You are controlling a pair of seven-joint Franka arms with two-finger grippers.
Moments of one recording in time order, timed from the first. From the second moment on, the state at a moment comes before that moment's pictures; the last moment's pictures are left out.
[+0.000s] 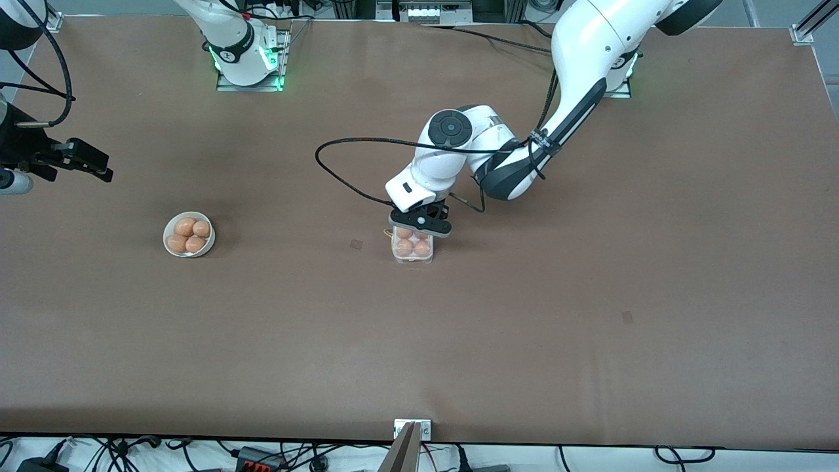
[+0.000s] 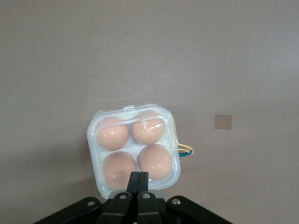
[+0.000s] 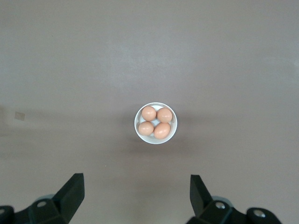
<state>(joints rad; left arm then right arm) -0.31 0.73 -0.55 -1.58 0.38 2.40 -0.82 -0.05 0.02 0.01 -1.67 -0.02 1.69 -0.04</state>
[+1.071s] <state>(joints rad) 0.44 0.47 -0.96 -1.52 0.38 1.54 -0.19 -0.05 -0.05 0.01 -1.73 -0.02 1.71 -0.04</state>
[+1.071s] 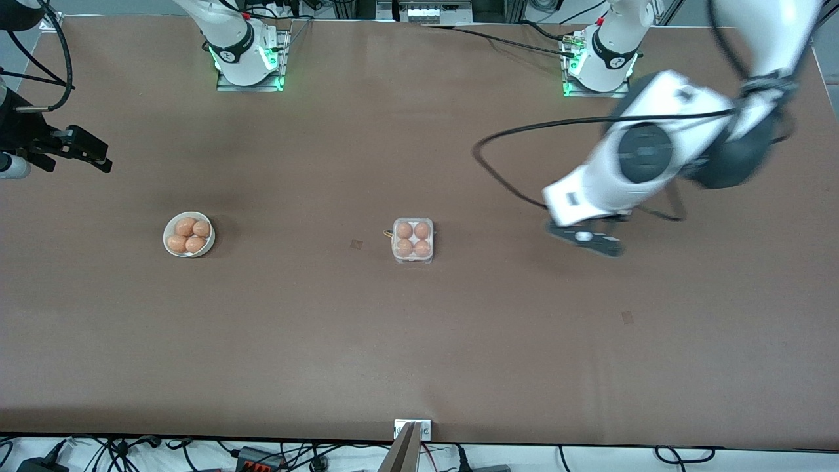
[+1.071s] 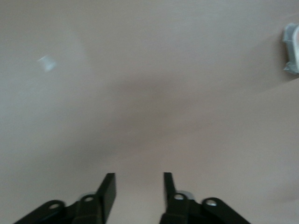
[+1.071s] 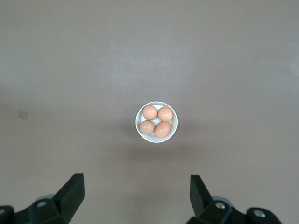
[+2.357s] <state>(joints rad) 0.27 0.24 -0.35 -1.27 0.00 1.39 -0.17 -0.04 -0.05 0.02 -1.73 -0.02 1.71 -0.04</state>
